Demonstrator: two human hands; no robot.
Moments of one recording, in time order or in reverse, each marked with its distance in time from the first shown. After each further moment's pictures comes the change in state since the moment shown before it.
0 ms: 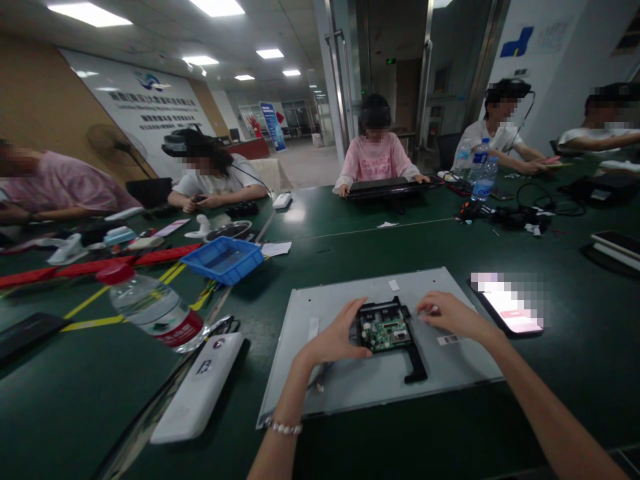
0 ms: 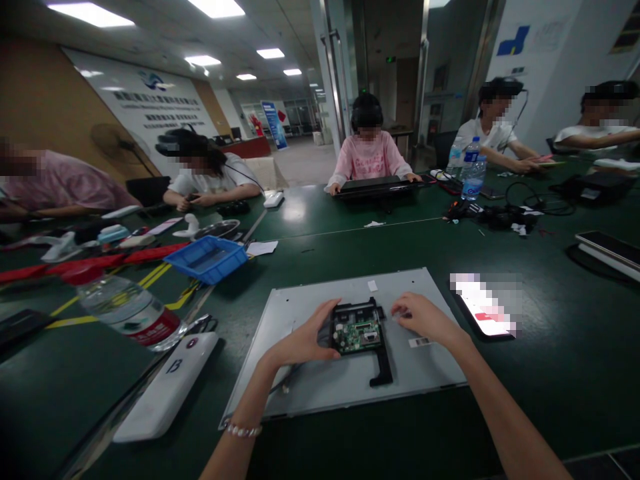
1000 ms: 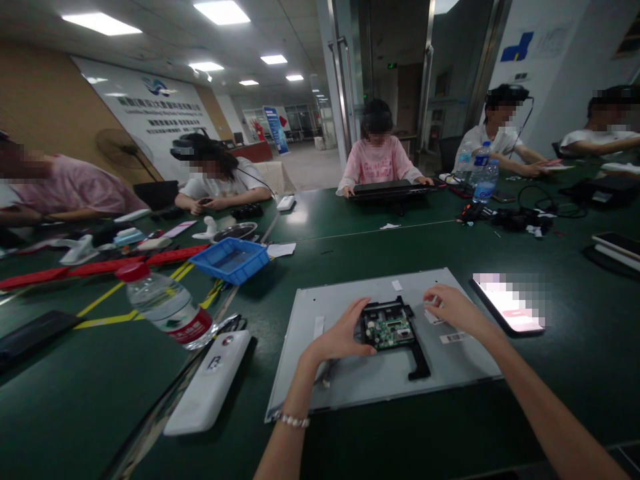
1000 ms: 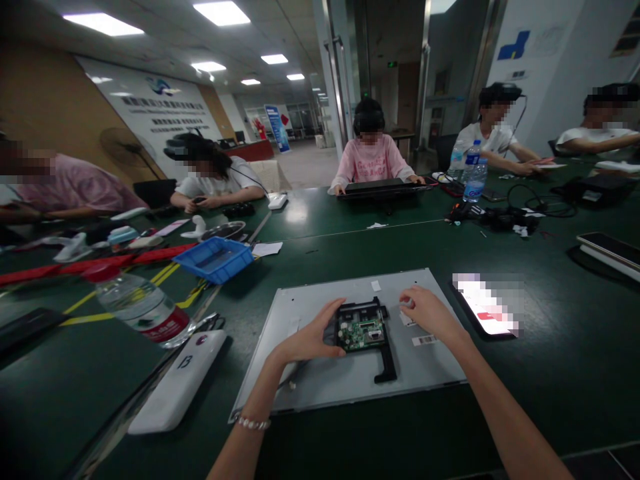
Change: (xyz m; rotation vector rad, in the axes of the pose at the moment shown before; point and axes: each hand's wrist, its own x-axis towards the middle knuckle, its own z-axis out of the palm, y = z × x) left_hand -0.002 -0.011 0.003 0.010 -0.025 0.002; right_hand 0.005 0.005 0.001 -0.101 0.157 0.102
